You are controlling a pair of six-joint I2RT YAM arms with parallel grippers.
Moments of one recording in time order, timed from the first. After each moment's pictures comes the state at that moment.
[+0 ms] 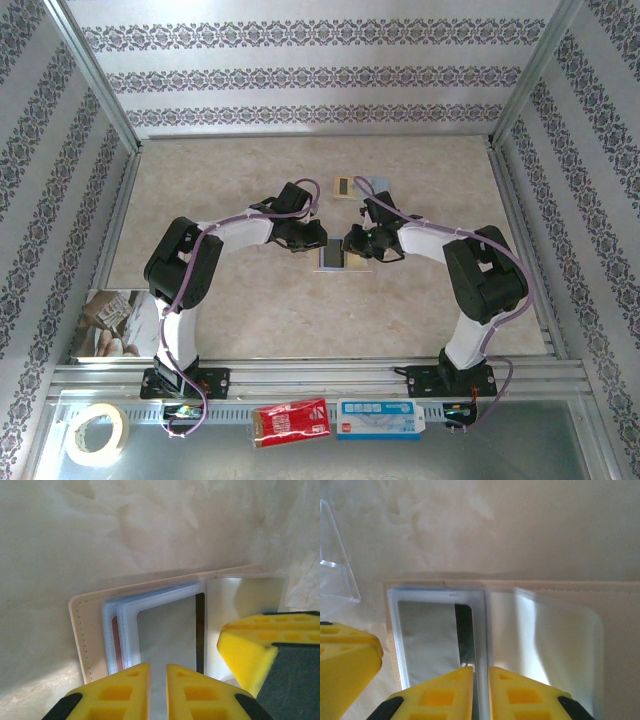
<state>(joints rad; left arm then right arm) -0.53 1.97 1.28 -0.32 0.42 -0.68 0.40 1.78 0.97 -0.24 -0.38 0.68</state>
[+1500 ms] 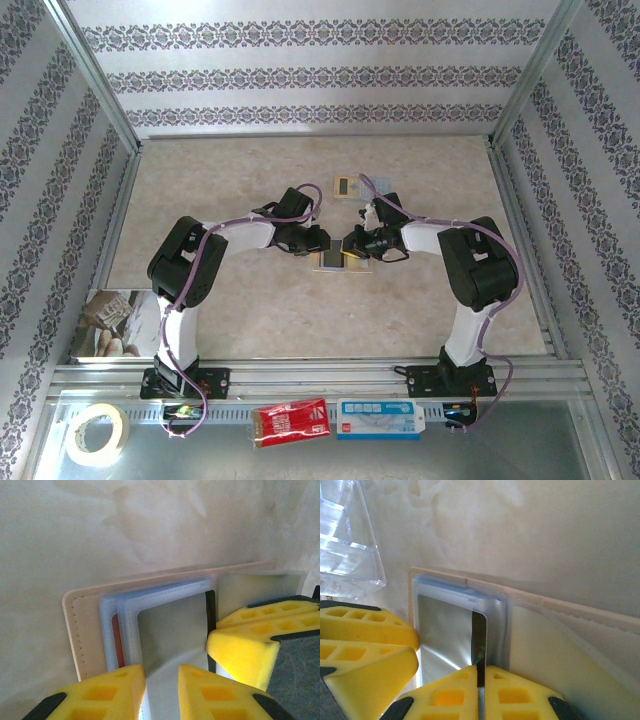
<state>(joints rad) -0.54 2.00 1.25 -0.26 0.43 -0.67 0.33 1.86 0.95 -0.13 -0.63 0.62</state>
